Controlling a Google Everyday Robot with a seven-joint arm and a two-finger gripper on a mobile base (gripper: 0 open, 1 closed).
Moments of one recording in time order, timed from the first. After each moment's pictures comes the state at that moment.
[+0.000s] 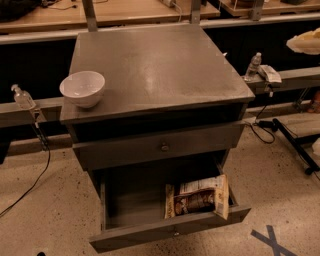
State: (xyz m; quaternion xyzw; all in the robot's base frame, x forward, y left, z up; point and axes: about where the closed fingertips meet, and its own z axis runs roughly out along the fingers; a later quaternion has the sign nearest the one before) arm 0.400 -0.218 1.030 -0.65 0.70 0.05 0.30
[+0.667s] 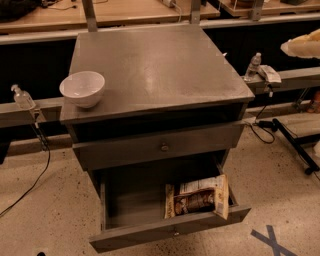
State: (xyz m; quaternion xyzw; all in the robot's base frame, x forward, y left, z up) arm 0.397 -0.211 1.027 -0.66 0.68 0.09 0.30
